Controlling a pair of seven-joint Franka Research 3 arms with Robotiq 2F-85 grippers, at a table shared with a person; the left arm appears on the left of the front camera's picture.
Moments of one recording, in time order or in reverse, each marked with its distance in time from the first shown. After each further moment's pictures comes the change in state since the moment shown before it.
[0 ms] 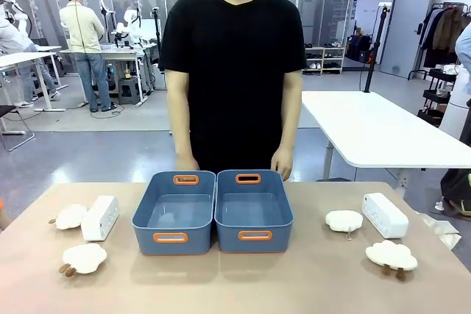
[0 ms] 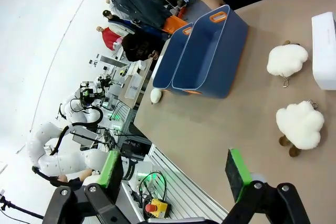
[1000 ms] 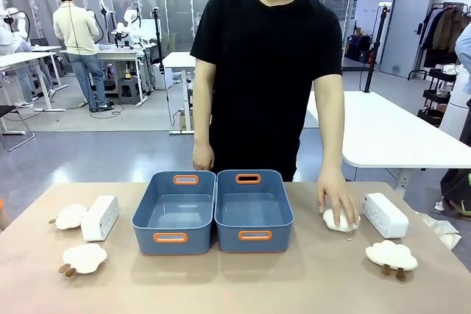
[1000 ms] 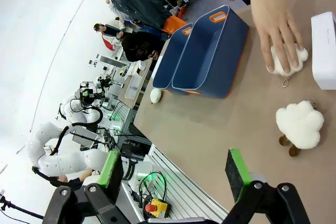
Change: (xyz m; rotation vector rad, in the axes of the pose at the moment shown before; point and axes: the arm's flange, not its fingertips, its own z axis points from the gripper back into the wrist) left arm 0.000 0.000 0.000 0.000 0.001 0.000; right arm 0.000 0.000 0.001 -0.001 -0.001 -0.001
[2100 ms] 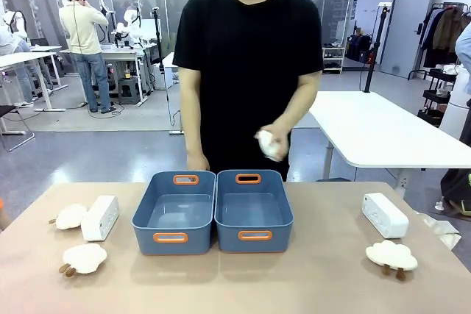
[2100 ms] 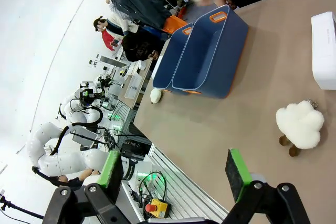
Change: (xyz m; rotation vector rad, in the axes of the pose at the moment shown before) left arm 0.000 0.000 0.000 0.000 0.000 0.000; right arm 0.000 0.000 0.000 0.000 0.001 0.000
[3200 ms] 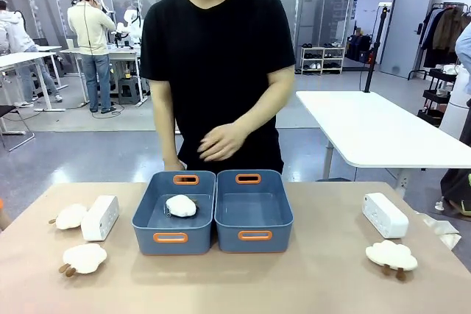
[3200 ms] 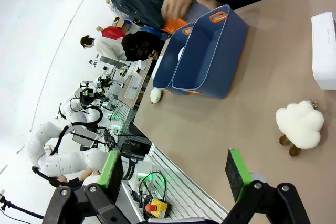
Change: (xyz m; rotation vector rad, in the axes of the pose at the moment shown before) left arm 0.004 -0.003 -0.005 0.015 0.015 -0.001; right arm 0.000 0.000 0.000 0.000 0.001 0.000
